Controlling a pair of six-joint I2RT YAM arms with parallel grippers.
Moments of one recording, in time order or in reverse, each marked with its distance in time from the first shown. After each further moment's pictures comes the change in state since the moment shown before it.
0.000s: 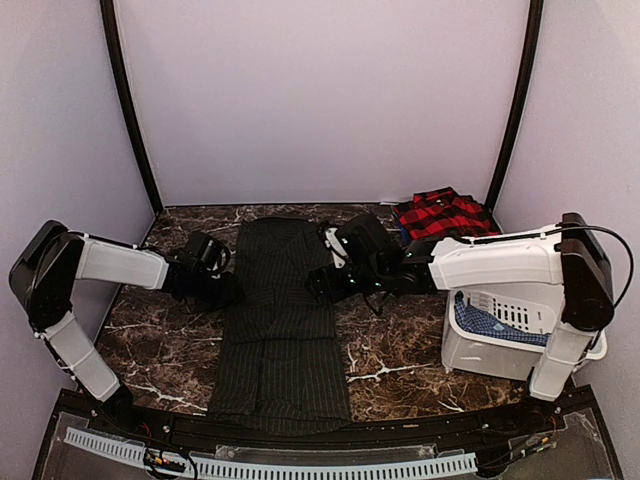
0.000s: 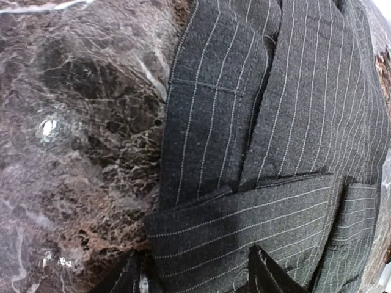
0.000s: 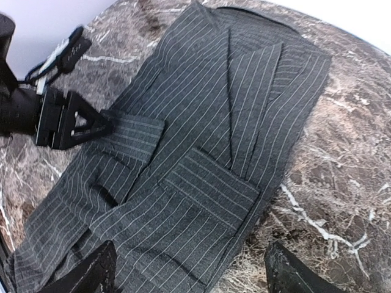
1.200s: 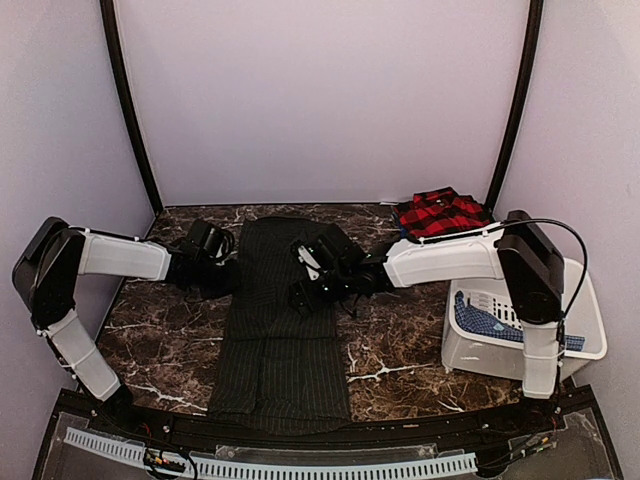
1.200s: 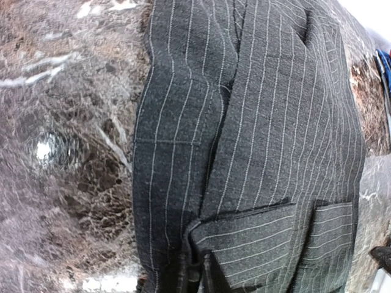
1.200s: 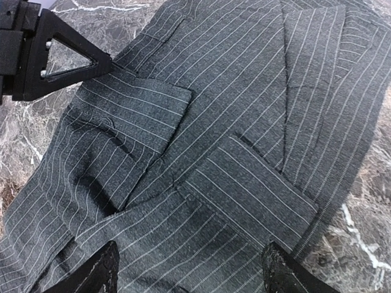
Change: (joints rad) left arm 0.001 0.031 0.083 0.027 -0.006 0.054; right arm -0.003 0.272 0.219 -0.099 -0.112 -0.030
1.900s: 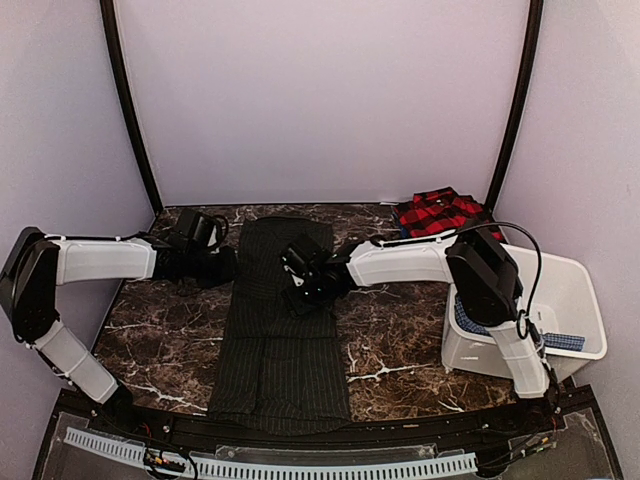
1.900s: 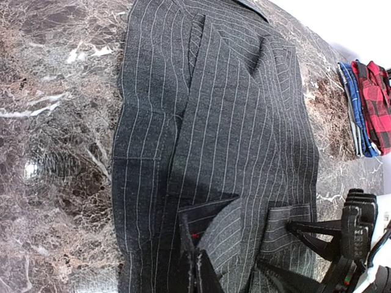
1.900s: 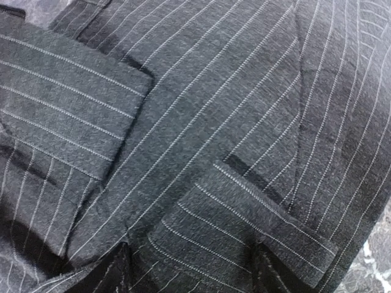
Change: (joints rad) left arm 0.000 -0.126 0.000 -0.009 0.020 0.004; right arm 0.010 0.269 0.314 -0.221 0.098 0.023
